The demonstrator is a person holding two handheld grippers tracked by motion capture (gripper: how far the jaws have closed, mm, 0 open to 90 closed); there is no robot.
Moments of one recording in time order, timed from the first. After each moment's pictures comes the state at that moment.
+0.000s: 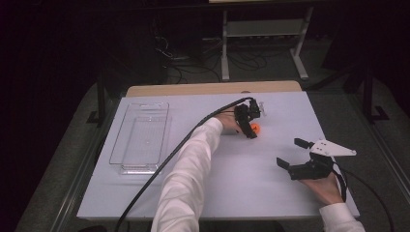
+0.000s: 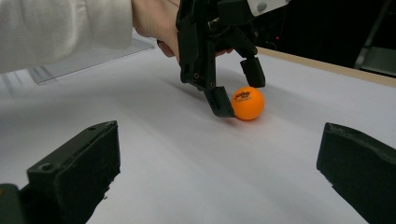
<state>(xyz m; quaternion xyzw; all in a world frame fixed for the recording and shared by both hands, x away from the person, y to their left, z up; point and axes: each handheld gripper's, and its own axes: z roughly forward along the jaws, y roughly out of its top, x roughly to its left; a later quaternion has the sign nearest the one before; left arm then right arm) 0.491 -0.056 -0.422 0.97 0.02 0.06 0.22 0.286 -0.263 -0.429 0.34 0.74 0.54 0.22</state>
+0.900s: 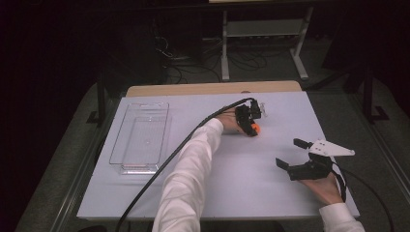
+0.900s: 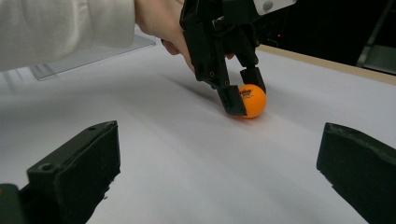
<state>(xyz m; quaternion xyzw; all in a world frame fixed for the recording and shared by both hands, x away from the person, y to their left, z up) 0.491 -0.059 -0.423 0.97 0.01 0.06 0.22 0.286 -0.261 -0.430 0.34 0.74 0.54 0.21</state>
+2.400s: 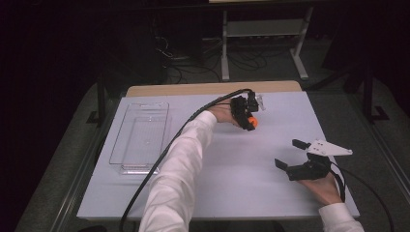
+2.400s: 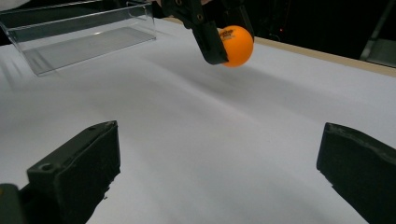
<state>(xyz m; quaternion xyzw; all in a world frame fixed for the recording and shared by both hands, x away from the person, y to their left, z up) 0.469 -0.037 -0.361 0.97 -0.02 0.07 0.22 0.288 -0.260 -0.433 0.34 0.75 0.53 0.21</state>
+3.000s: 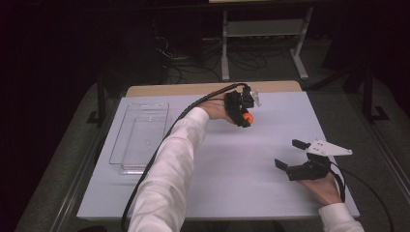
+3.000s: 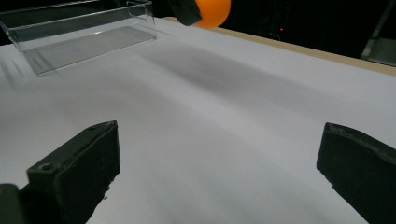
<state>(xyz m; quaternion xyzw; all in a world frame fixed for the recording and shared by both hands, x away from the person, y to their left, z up) 0.450 -0.017 -0.324 0.97 -0.02 0.09 0.22 0.288 -0.259 -0.433 0.34 0.75 0.53 0.21</state>
